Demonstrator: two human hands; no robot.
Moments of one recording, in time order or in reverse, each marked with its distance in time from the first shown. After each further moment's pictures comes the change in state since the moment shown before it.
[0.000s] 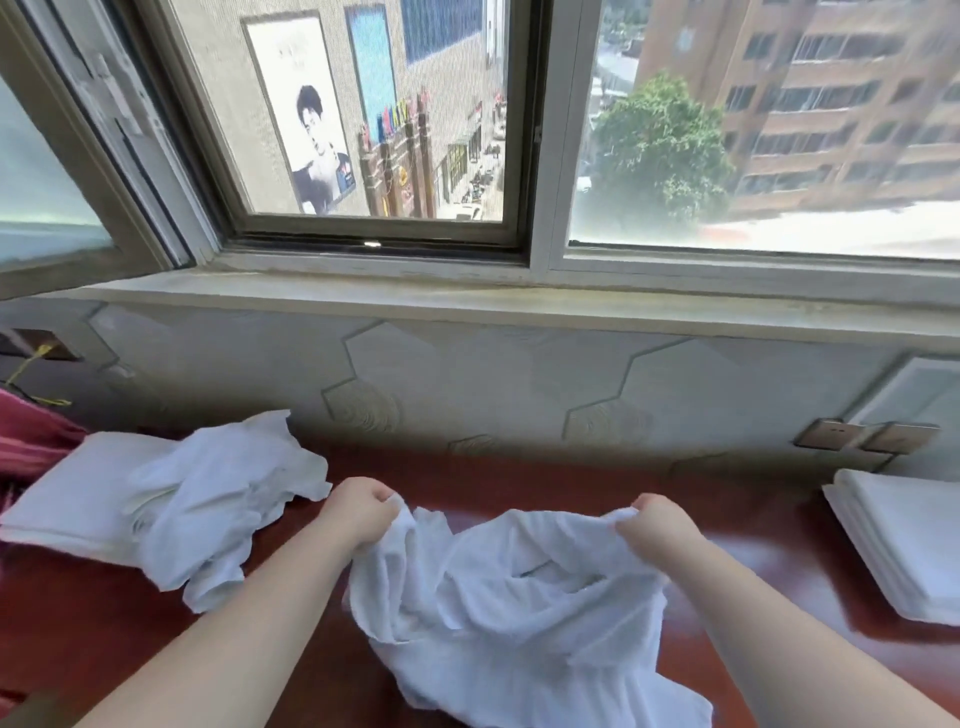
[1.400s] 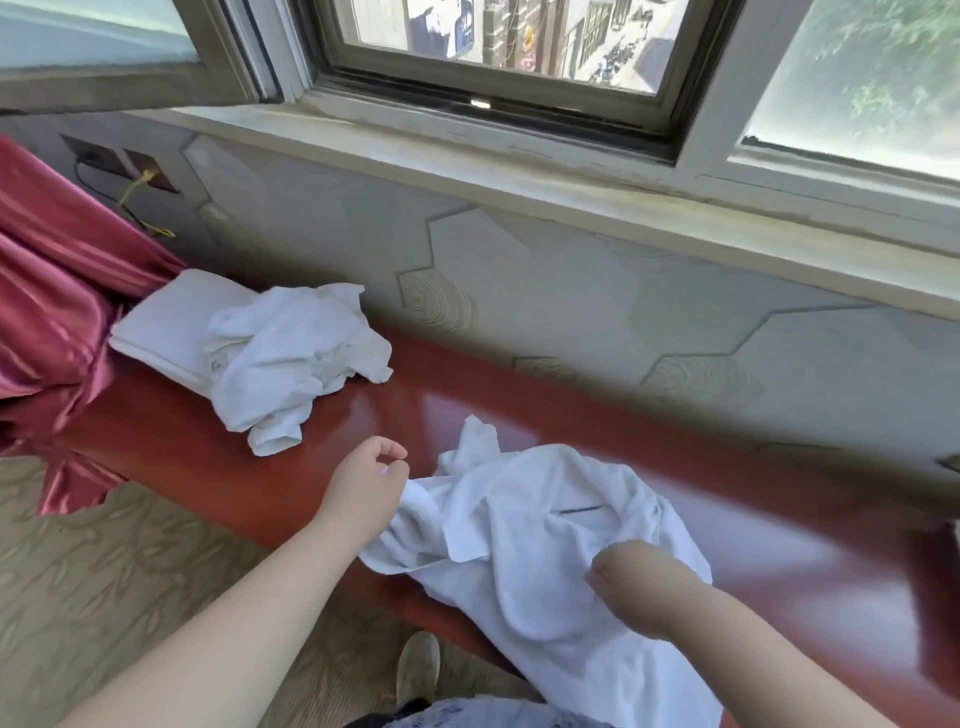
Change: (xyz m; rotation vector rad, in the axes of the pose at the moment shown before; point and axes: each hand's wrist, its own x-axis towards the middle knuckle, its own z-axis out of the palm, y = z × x) left_hand -0.060 -0.061 0.031 -0.370 0.192 -0.202; right_hand -0.047 -0.019 0.066 -0.750 -0.483 -0.585
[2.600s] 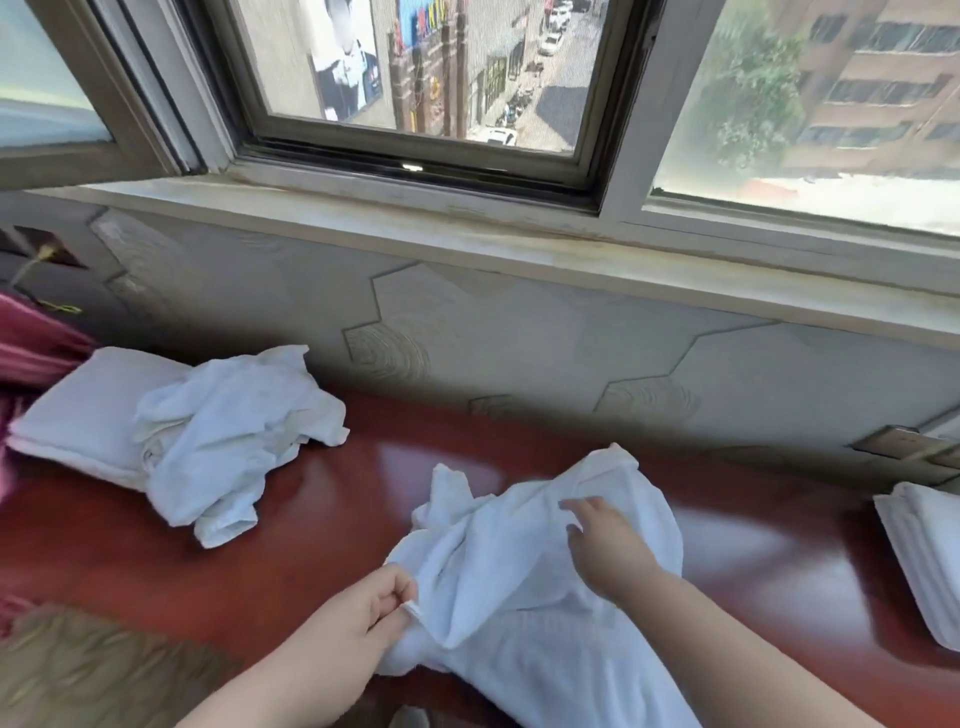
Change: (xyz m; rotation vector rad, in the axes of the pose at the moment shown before) left_hand -0.053 -0.001 -0.033 -0.061 -0.692 0.280; right_hand 0.052 0.004 -0.008 0.393 0.457 0.188
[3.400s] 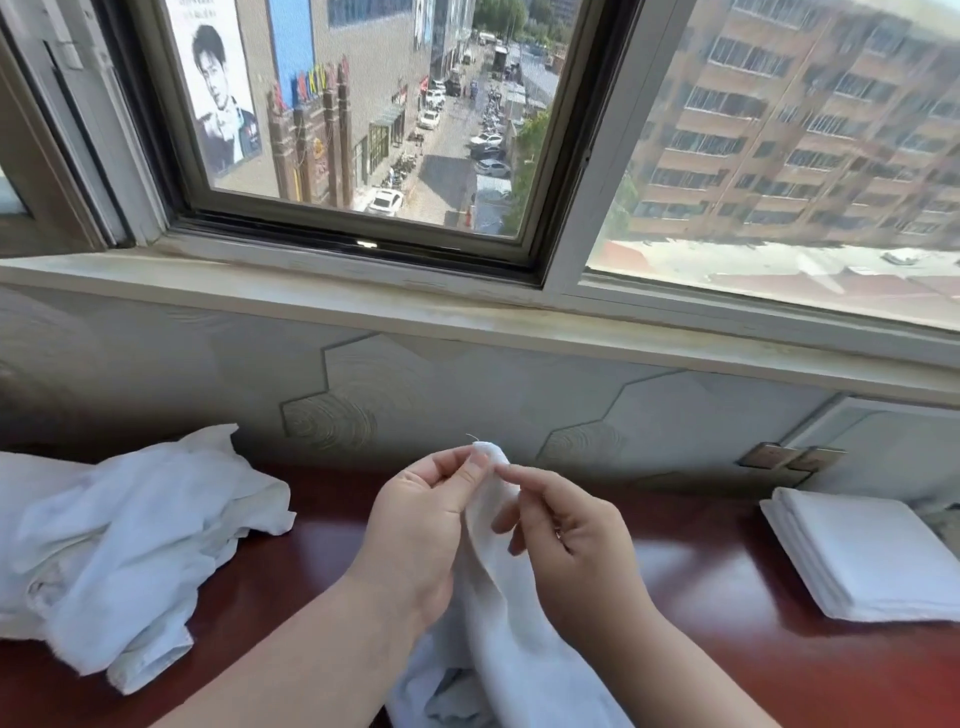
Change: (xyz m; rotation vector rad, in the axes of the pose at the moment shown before) left_hand 0.051 0.158 -0.038 -0.914 0.138 0.174; right_hand -0.100 -0.184 -0.108 0.683 0.628 -0.350
